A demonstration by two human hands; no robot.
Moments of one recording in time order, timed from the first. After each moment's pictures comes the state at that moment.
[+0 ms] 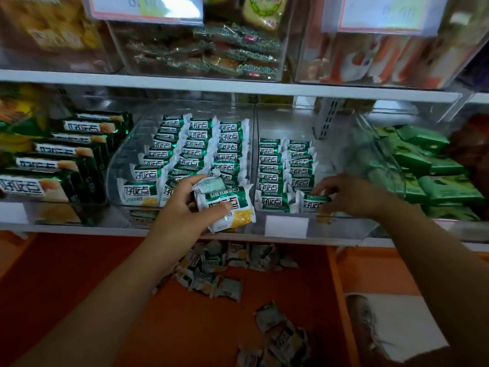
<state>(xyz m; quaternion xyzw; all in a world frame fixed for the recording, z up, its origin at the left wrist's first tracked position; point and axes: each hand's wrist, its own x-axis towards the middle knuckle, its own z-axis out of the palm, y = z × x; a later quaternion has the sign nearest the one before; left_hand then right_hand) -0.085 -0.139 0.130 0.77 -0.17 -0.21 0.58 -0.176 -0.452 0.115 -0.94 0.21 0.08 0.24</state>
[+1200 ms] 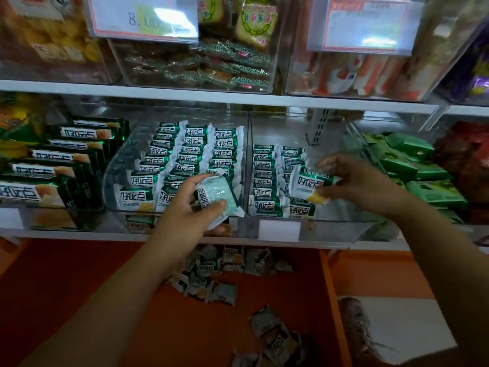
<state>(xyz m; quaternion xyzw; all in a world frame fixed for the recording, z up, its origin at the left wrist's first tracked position) -0.087 -0.150 0.138 0.73 -0.16 -0.24 0.62 -0.199 -0.434 0.166 -0.87 0.21 -0.05 0.43</state>
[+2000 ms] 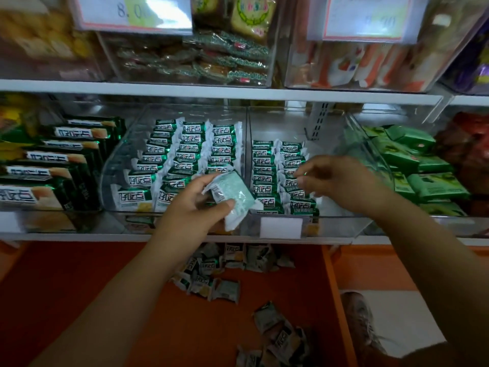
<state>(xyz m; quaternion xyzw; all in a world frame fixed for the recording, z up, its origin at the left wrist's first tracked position) -0.086 -0.154 0.136 0.71 -0.19 -0.25 0.63 -0.187 -0.402 0.168 -0.91 0.17 -0.07 0.38</state>
